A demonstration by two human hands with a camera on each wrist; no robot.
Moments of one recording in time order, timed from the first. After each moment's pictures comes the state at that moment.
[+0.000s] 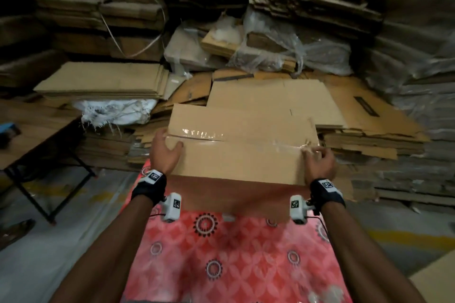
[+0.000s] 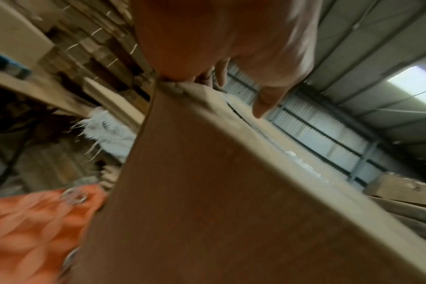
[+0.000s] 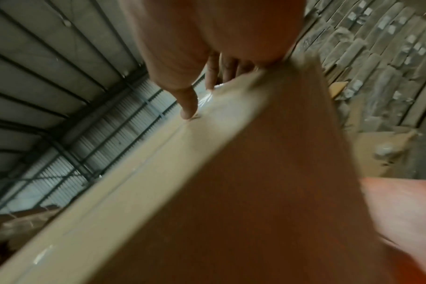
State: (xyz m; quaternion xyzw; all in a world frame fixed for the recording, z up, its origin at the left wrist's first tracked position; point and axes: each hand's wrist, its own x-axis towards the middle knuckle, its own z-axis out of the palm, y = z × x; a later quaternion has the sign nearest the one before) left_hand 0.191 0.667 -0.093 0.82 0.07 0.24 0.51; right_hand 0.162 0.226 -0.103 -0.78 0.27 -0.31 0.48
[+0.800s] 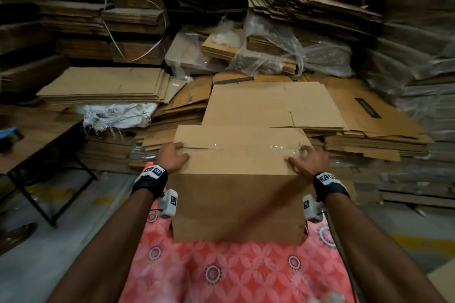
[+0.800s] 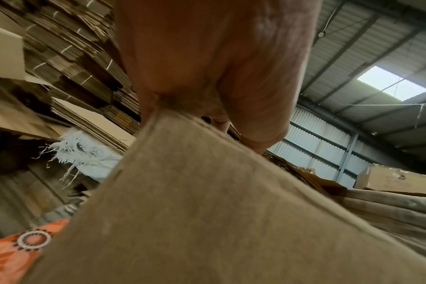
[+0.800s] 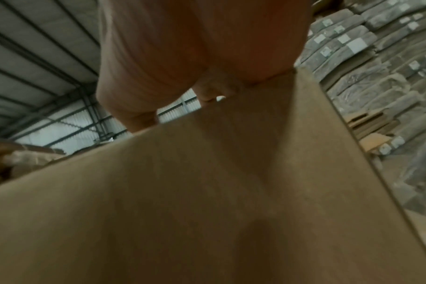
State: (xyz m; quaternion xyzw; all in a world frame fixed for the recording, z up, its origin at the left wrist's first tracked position) left_hand 0.214 0.663 -0.091 0.93 0.07 0.04 0.36; right_hand 0.187 0.212 -0.092 -0.95 0.17 -0.09 0.24
